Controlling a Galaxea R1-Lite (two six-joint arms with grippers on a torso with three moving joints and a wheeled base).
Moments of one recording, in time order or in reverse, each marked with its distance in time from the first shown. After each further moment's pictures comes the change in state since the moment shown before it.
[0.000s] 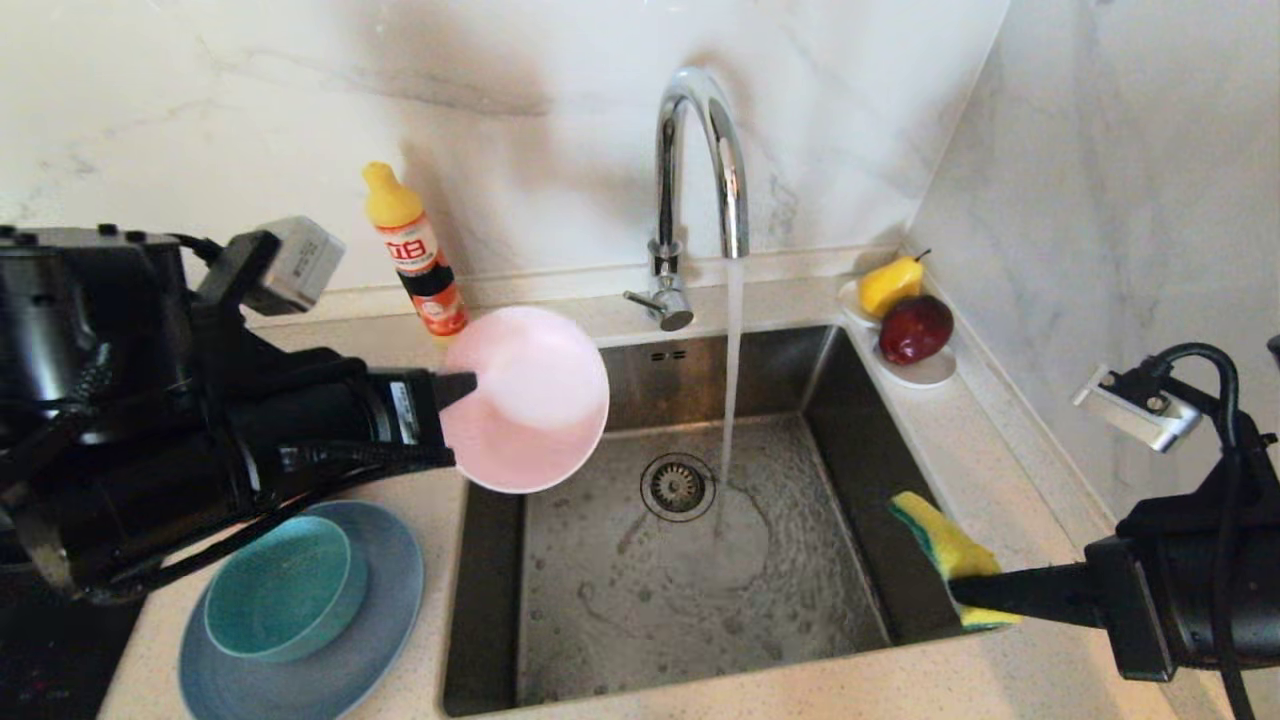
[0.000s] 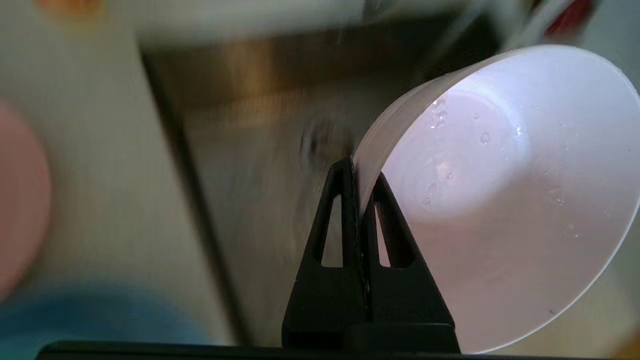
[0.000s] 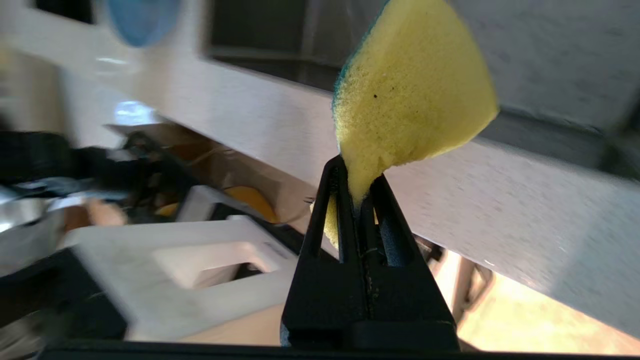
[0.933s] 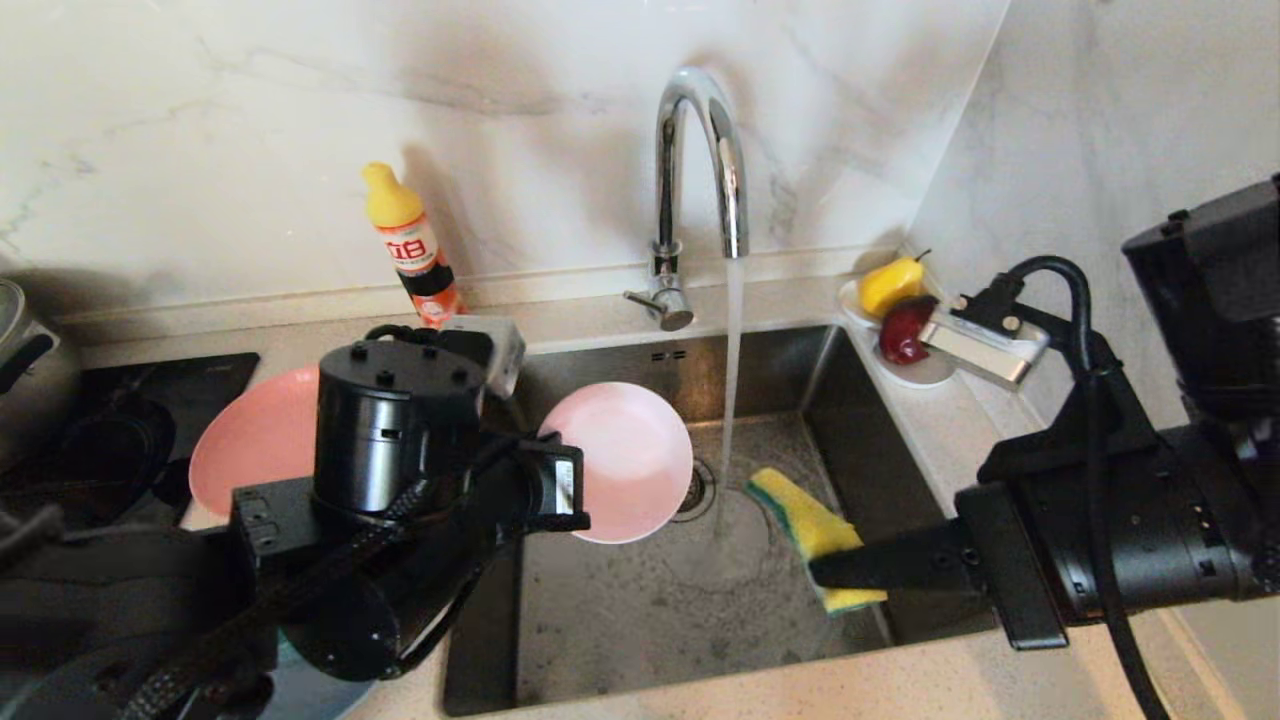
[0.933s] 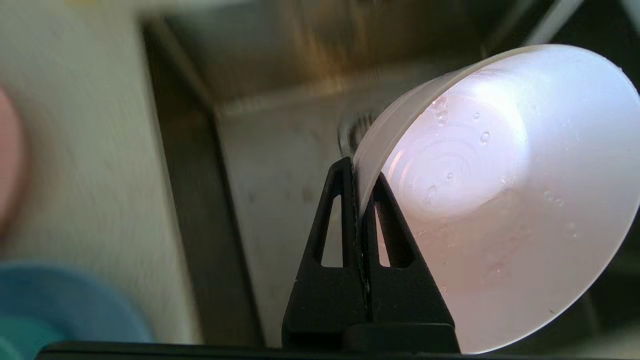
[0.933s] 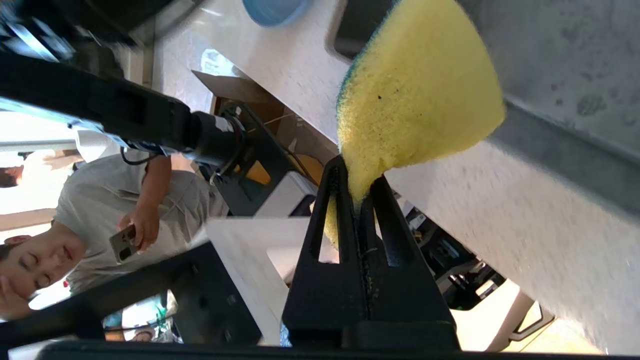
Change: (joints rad) left arm -0.293 0.242 0.024 -0.206 0.495 0.020; right arm 0.215 0.176 -0.268 0.043 0.096 0.067
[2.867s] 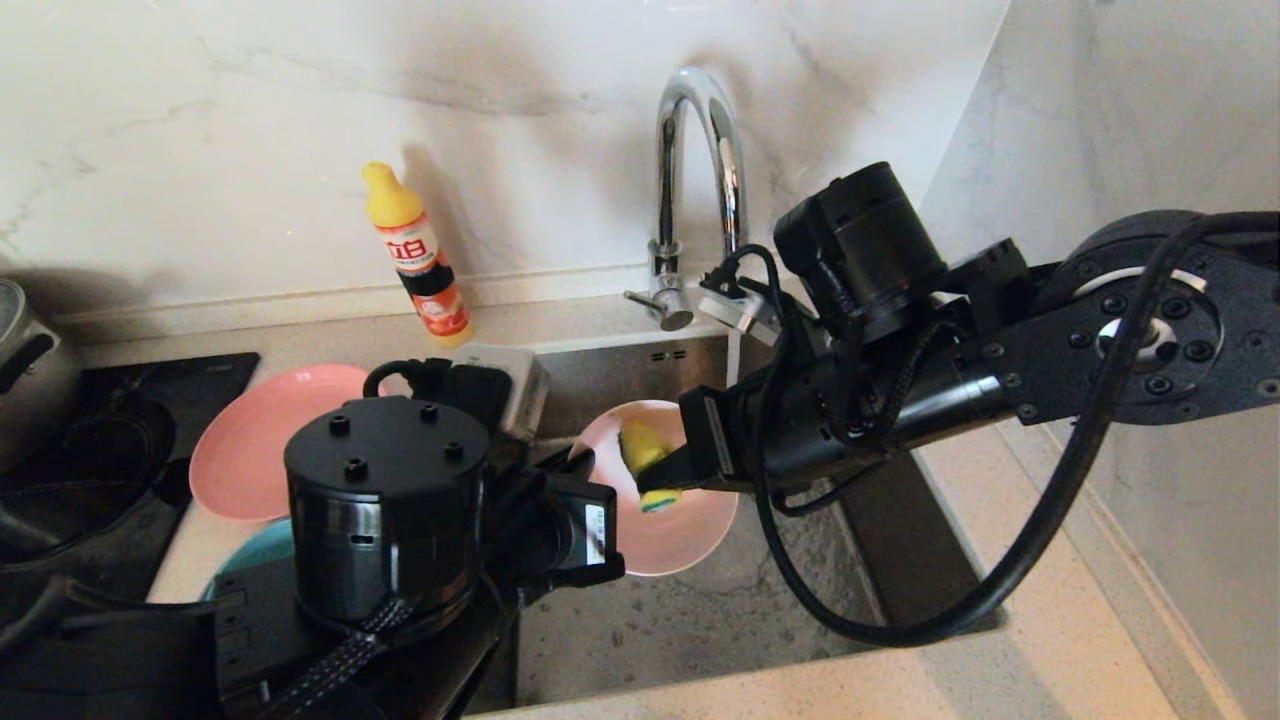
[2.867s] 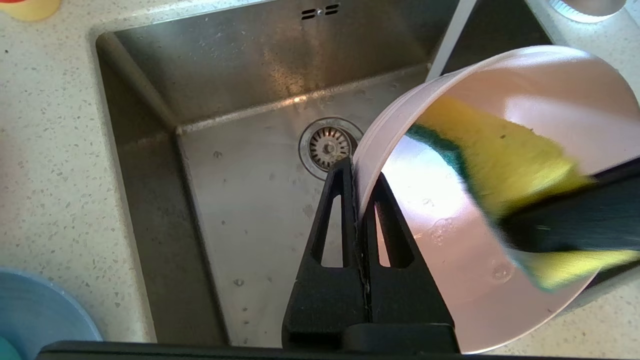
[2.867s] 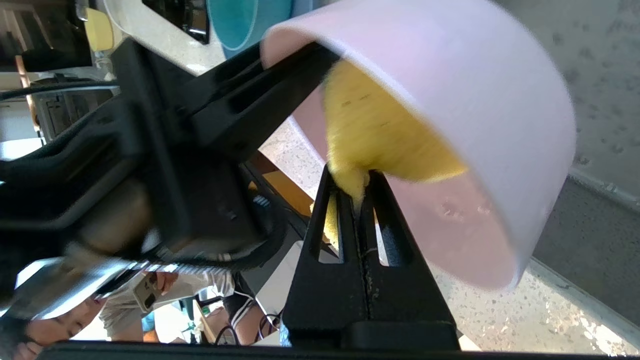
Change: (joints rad) left arm -0.121 -0.020 0.099 -0.156 0.039 0.016; right arm 0.030 0.433 -0.451 0.068 -0.021 0.091
